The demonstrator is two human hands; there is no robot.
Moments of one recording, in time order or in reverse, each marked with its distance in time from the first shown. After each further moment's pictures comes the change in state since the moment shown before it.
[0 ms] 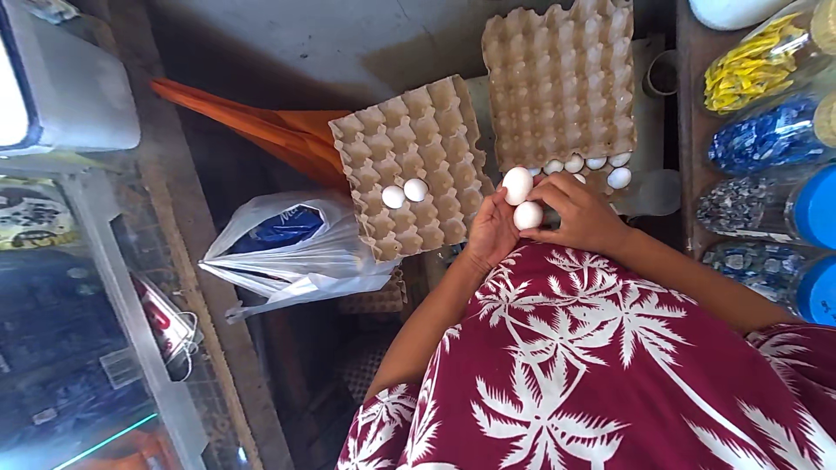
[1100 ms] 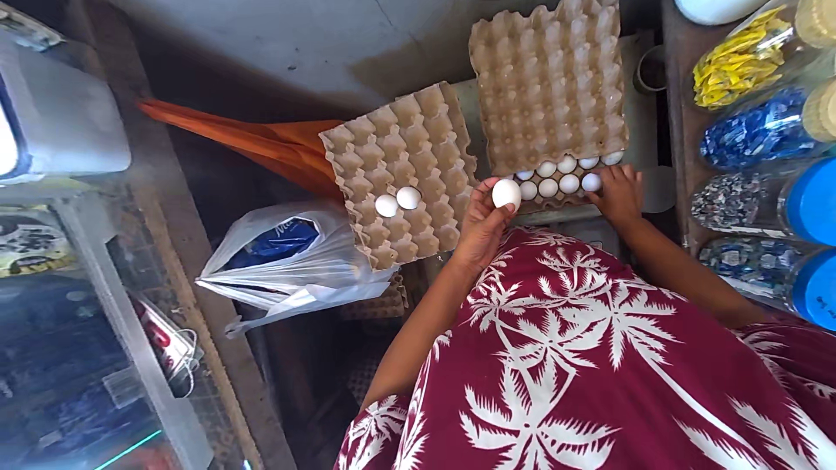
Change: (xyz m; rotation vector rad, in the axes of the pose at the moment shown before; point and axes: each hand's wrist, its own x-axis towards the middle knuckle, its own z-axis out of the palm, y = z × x) left_hand 0.004 0.001 -0.005 0.267 0.254 0.161; right_hand -0.091 0.132 0.027 -0.311 -0.074 0.735
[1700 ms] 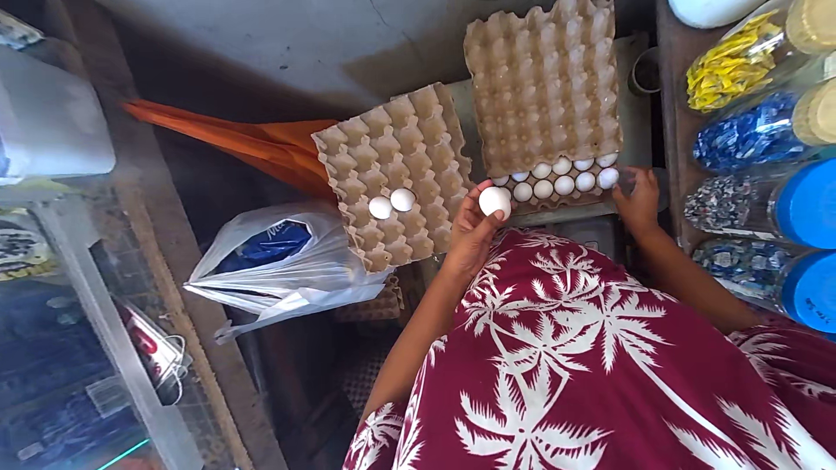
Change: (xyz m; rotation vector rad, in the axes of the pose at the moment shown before) left_hand -0.008 0.000 -0.008 0.029 -0.029 0.033; right_hand -0.017 0.035 -0.013 0.323 0.091 0.319
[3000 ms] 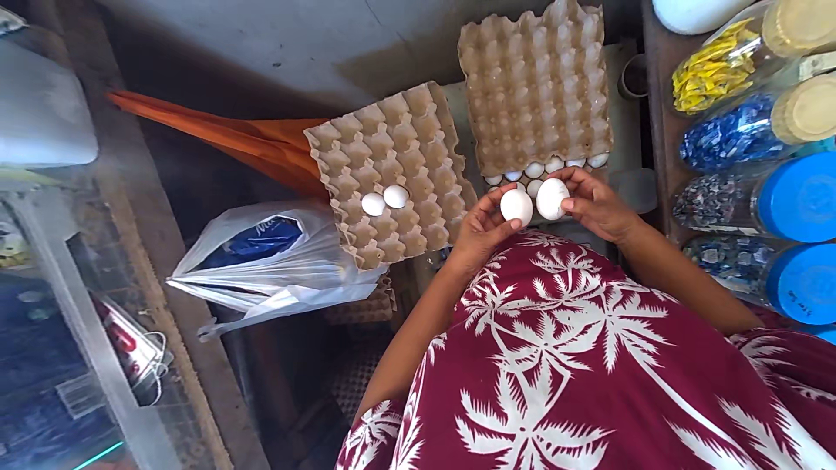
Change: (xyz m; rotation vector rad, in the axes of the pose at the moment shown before) left_hand -0.006 0.001 0.016 0.113 -0.220 -0.030; right_hand -0.045 -0.131 -0.029 1.029 -0.691 -0.148
